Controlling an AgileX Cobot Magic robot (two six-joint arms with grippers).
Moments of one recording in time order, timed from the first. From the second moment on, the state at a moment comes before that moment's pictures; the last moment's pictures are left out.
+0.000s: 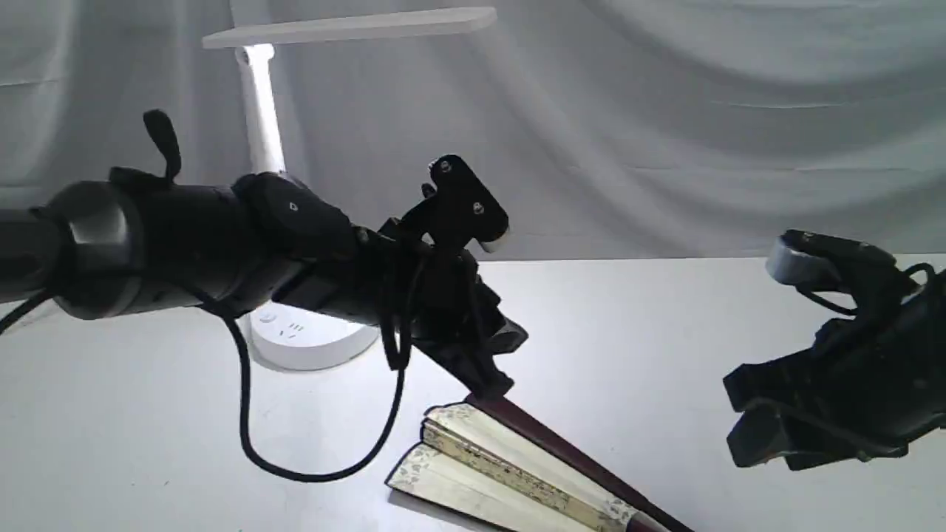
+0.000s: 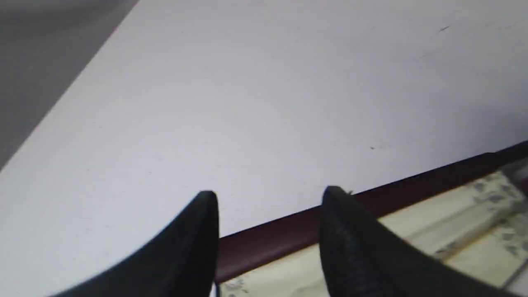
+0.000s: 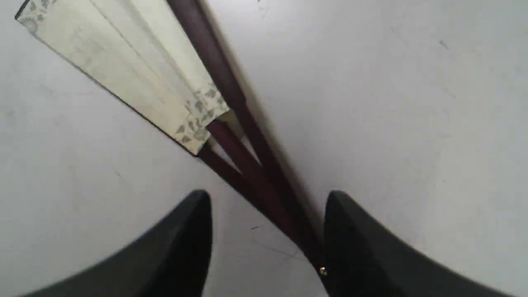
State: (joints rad) left arm -0.54 2.00 -1.41 -0.87 0.39 1.33; right arm -0.09 1.57 -0.97 0.51 0.80 -0.42
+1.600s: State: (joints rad) left arm -0.50 1.95 -1.41 -0.43 0.83 0.28; right arm -0.09 2.23 -1.35 0.89 1.07 -0.77
